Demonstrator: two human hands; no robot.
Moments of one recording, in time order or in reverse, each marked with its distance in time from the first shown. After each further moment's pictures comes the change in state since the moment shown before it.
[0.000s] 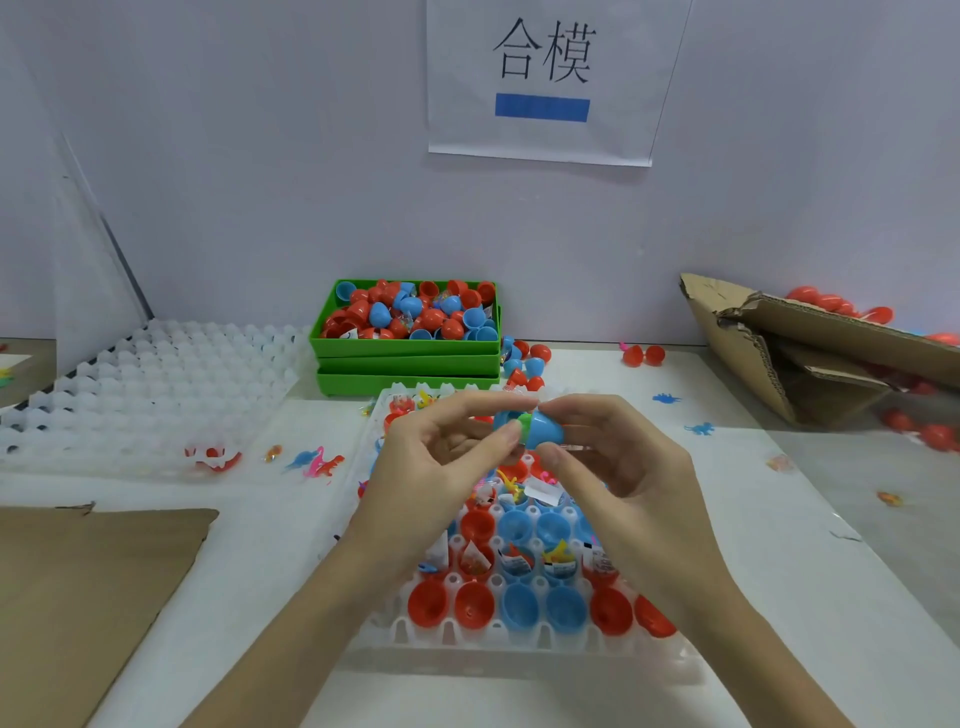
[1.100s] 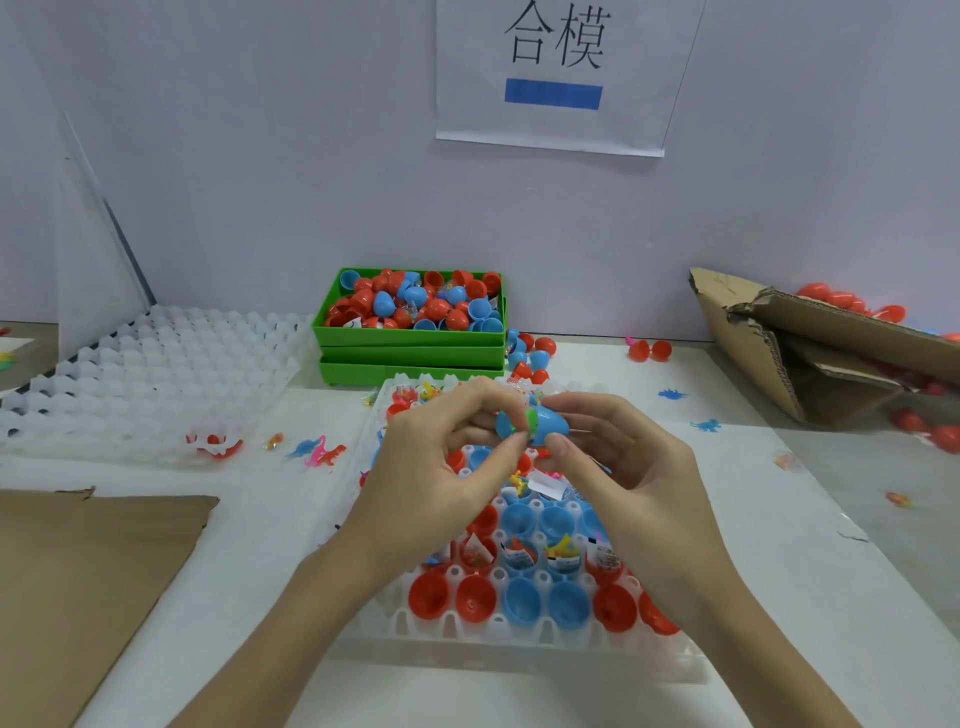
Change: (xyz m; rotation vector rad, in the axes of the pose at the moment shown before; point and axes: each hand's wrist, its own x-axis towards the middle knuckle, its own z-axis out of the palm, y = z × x) left_hand 0.001 -0.007 -0.005 0.331 -0.026 0.273; right_hand -0.001 0.000 0.001 0.118 -0.015 0.118
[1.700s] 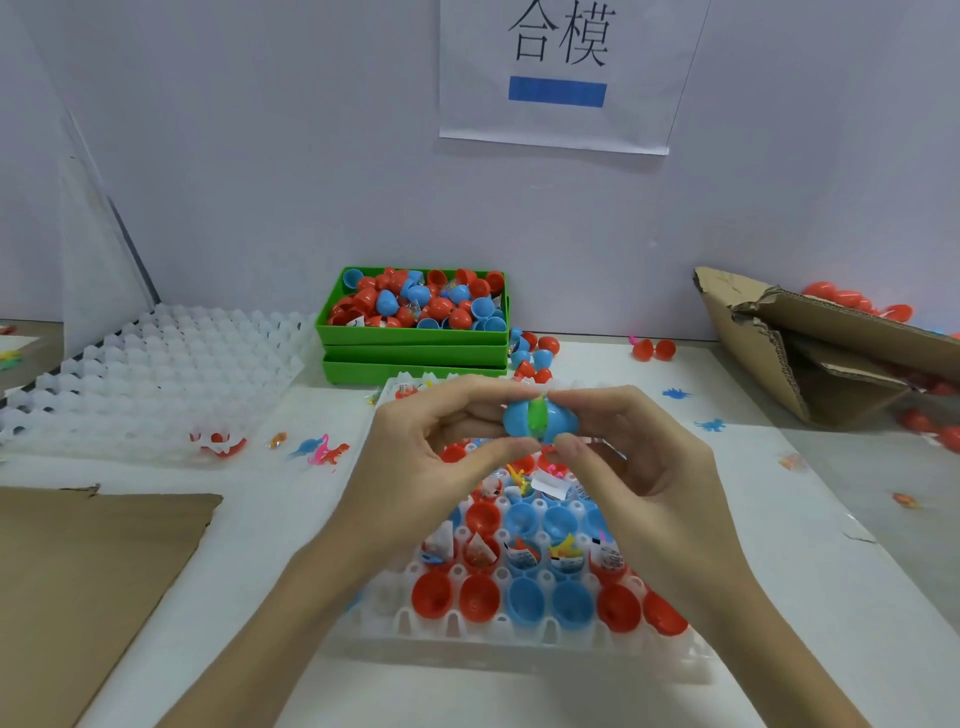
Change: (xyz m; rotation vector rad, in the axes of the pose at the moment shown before) left_hand 0.000 0.003 -0.010 -0.180 -0.002 -0.041; right_hand -0.001 -0.002 -0.005 -0.125 -0.036 -0.171
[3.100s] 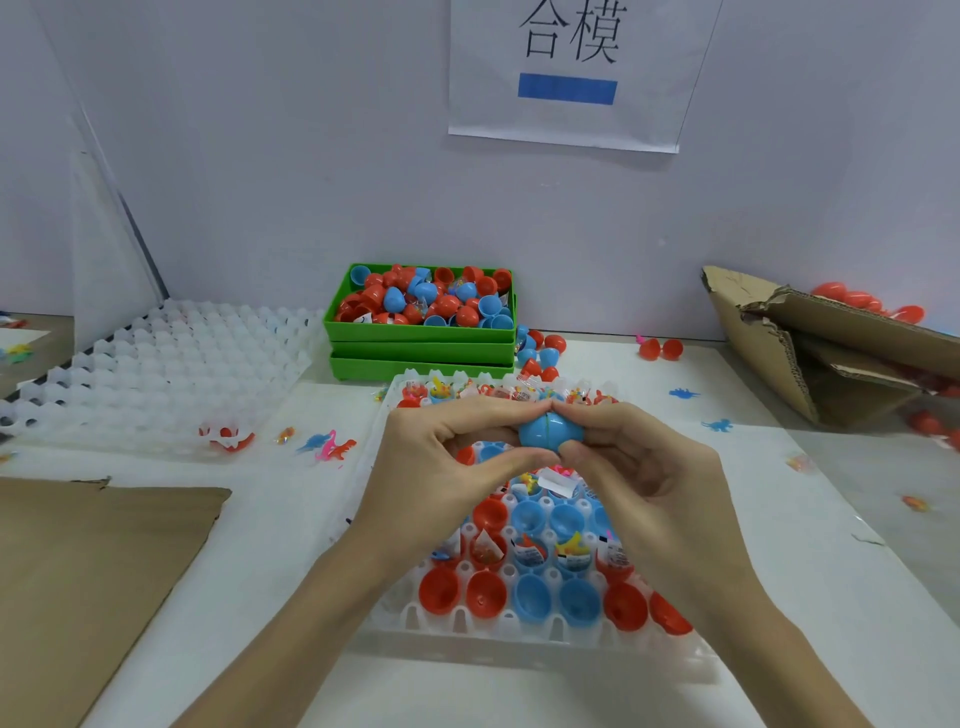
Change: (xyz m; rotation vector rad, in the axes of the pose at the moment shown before) left_hand -0.005 -0.010 0.005 0.028 0.050 0.001; right_hand -0.003 0.006 0.000 -0.029 0.027 0.060
